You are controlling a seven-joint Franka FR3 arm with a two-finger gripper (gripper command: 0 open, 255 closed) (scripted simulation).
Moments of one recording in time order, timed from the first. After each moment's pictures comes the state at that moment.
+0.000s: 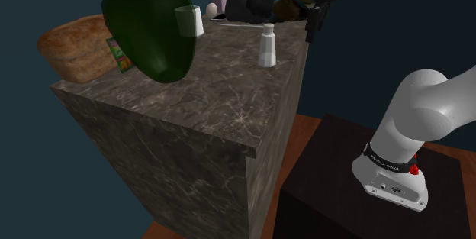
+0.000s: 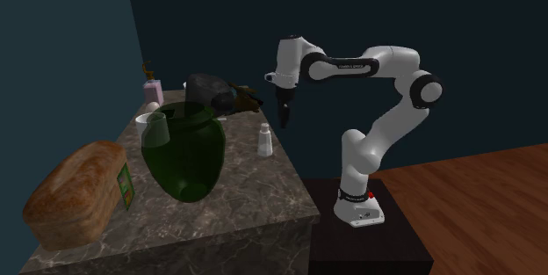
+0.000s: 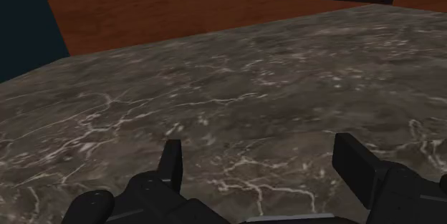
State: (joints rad) arm -0.02 -0.80 -0.02 -2.36 -0.11 1.65 -0.12
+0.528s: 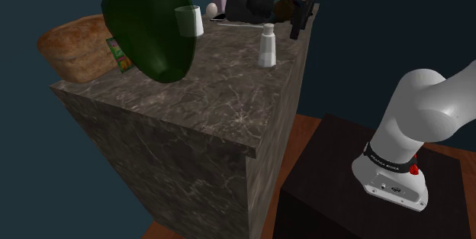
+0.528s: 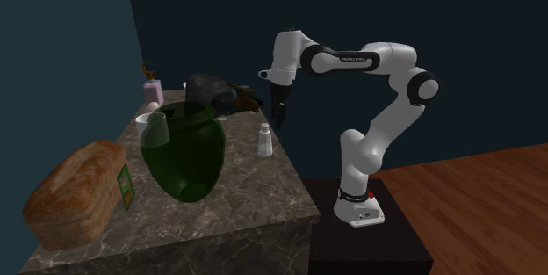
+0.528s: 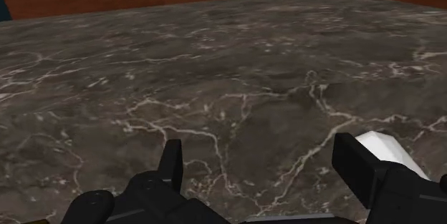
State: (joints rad) arm 0.06 -0.74 0.03 -2.28 0.02 1.67 -0.09
